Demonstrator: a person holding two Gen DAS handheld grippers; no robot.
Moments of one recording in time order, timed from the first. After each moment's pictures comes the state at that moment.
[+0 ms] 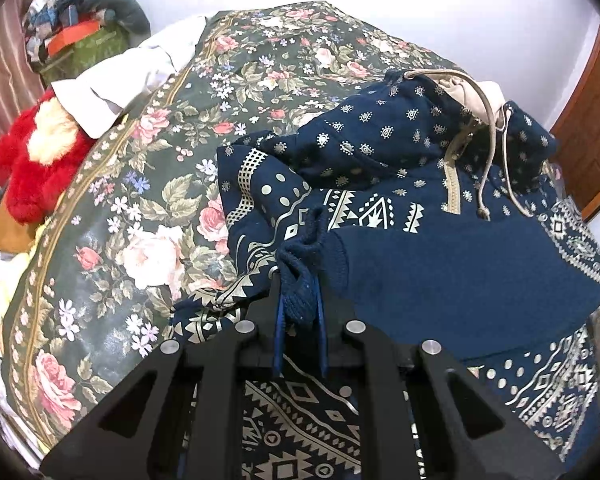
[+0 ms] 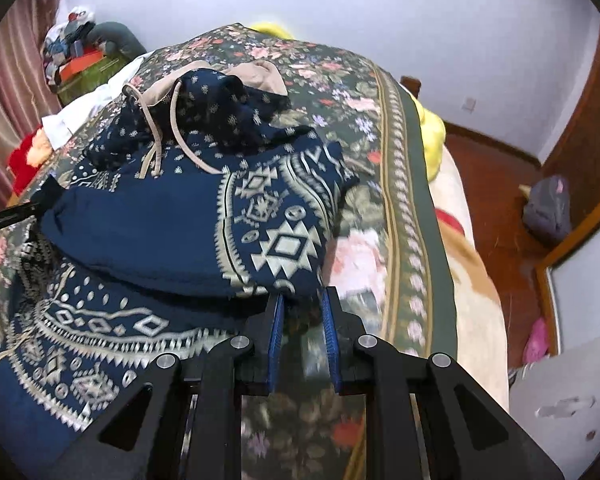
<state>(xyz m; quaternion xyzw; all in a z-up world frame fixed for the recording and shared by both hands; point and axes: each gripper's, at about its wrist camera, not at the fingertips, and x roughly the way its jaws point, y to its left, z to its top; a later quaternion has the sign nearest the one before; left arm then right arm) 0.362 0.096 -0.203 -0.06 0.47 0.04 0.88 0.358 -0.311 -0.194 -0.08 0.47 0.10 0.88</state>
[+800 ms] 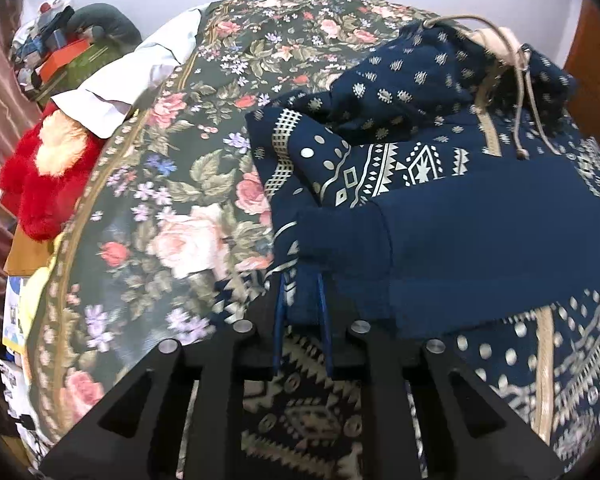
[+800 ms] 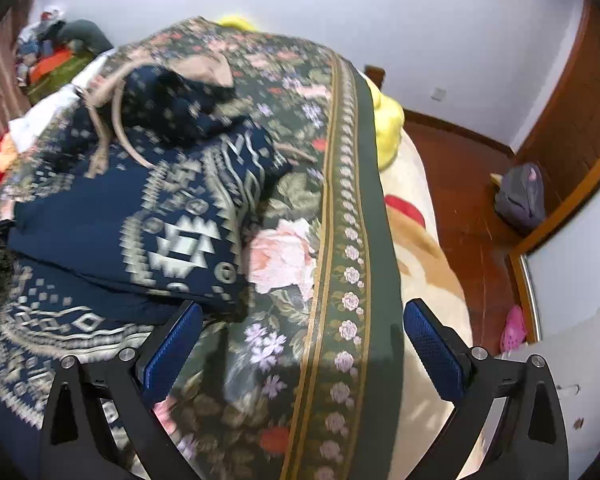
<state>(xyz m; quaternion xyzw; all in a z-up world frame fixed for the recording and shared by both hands) 0.353 0.124 -0.221 0.01 0.50 0.04 0.86 0.354 -0.354 -0.185 -0.07 0.46 0.06 0.88</state>
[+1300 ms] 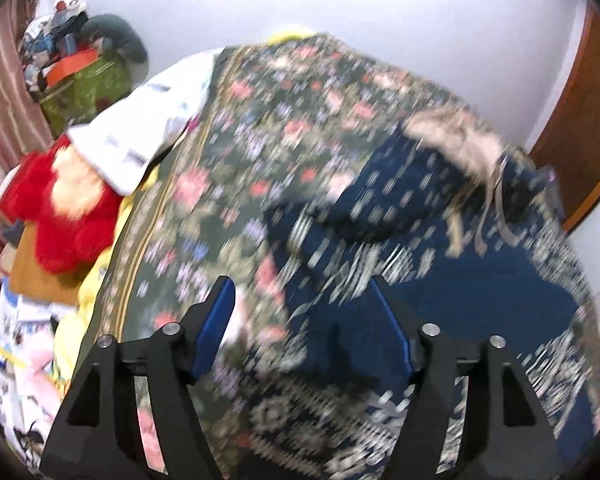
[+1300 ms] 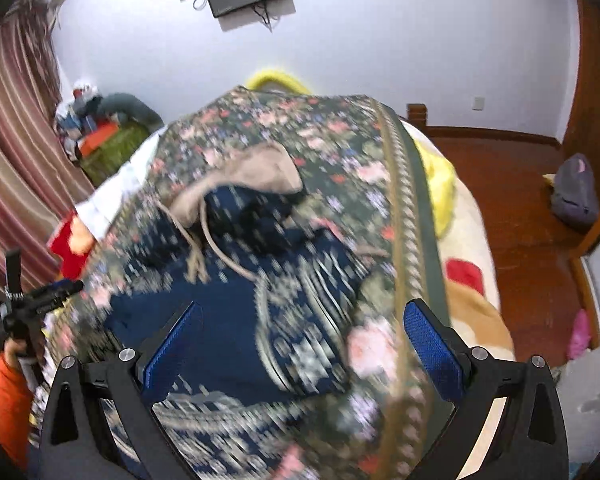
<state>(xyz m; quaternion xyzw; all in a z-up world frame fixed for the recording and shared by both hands) 0.380 0.141 -0.133 -0.05 0.44 0.02 0.90 0.410 -0.323 -0.096 0.07 0.43 0.15 0.89</state>
